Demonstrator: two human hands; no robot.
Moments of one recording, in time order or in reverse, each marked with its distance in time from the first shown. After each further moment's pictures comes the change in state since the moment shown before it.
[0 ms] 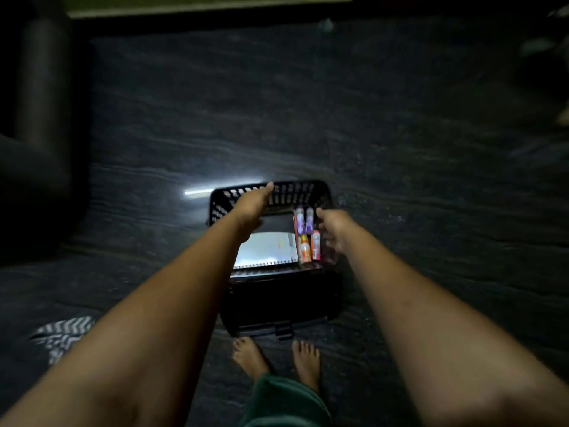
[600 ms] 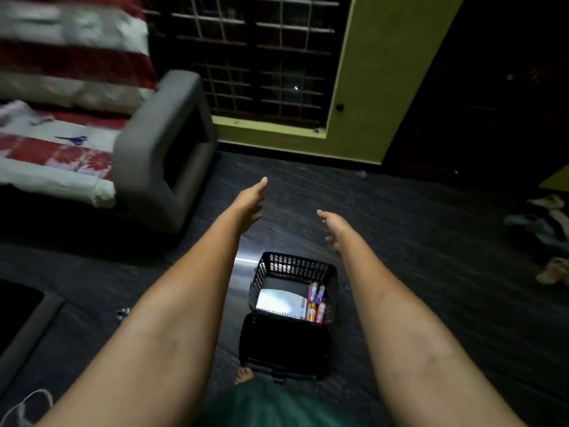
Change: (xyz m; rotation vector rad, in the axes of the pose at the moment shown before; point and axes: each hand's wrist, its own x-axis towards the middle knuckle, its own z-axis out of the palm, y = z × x) left_hand -0.342 0.156 -0.082 -0.266 0.195 0.314; right_hand -0.336 -0.123 -0.033 -0.152 -0.186 -0.321
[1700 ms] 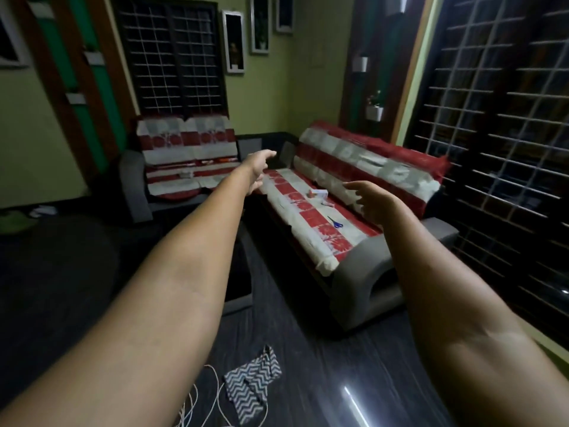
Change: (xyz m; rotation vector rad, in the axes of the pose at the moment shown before) left_hand -0.338 0.125 -0.386 -0.182 0.995 0.414; right_hand -0.251 -0.234 0.372 -0.582 -0.797 -0.698
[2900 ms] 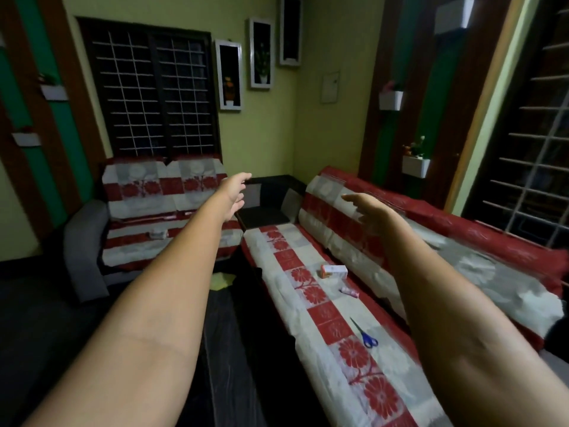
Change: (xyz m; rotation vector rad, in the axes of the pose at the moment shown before) left_hand 0.674 0.070 -0.034 -0.176 0.133 0.042; right_hand 0.643 -0.237 -0.014 -0.065 0.078 -0.102
